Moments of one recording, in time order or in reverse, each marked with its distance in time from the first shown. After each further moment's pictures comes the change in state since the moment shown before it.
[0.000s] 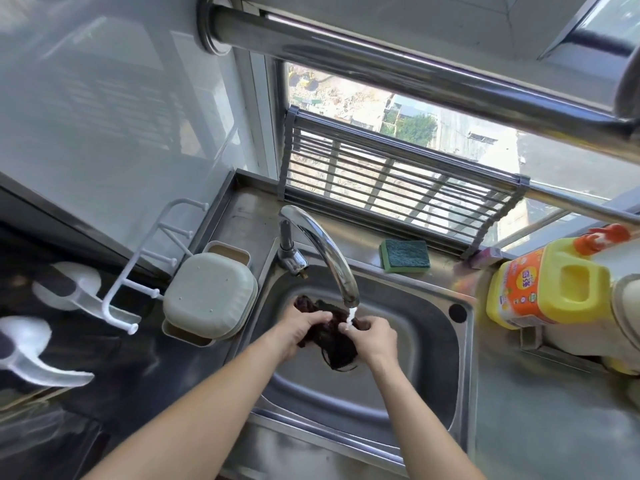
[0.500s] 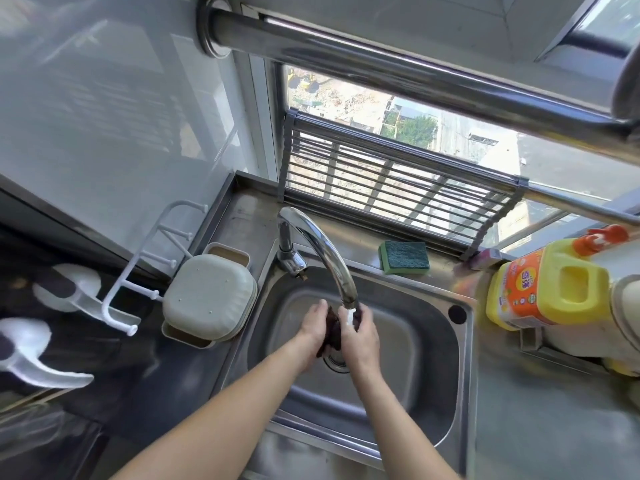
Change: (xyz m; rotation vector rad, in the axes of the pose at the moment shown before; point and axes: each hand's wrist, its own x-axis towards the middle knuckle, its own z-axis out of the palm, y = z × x) left_hand -0.009 -0.004 0.037 0.043 0.071 -0.096; right_hand -0.014 -0.006 0.029 0.323 0.116 -0.127
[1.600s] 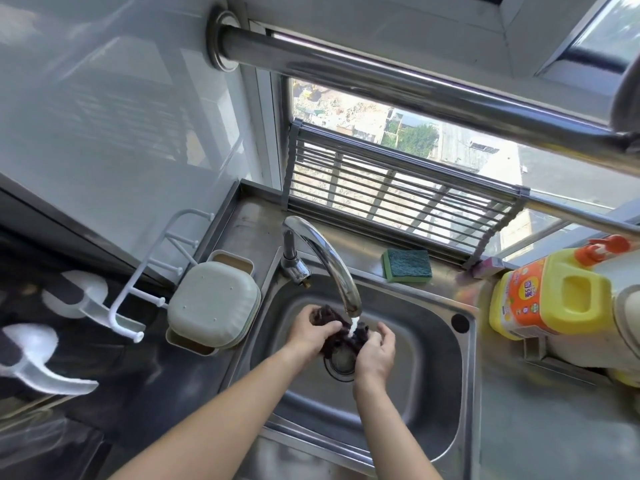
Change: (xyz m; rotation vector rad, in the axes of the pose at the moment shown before) left_hand 0.004 -0.001 -0.022 0.259 0.035 0.237; right_hand -0.004 0.002 0.007 0.394 0.279 0.243
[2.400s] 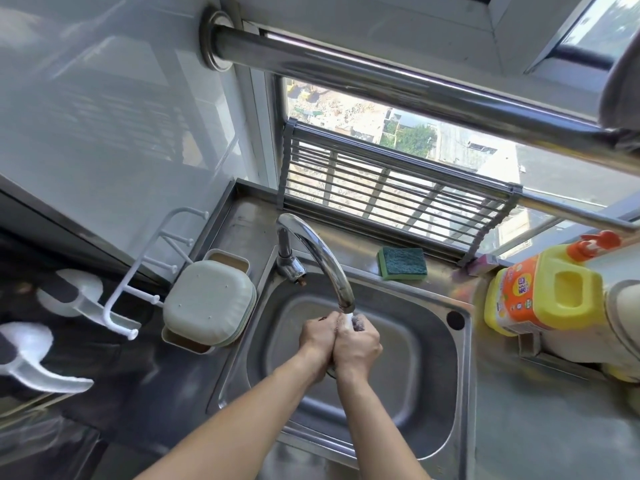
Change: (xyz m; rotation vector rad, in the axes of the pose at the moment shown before) left_hand -0.016 0.008 0.034 -0.326 -0.010 -0.185; right_hand -0.022 -0.023 0.009 -0.232 0.030 -0.224
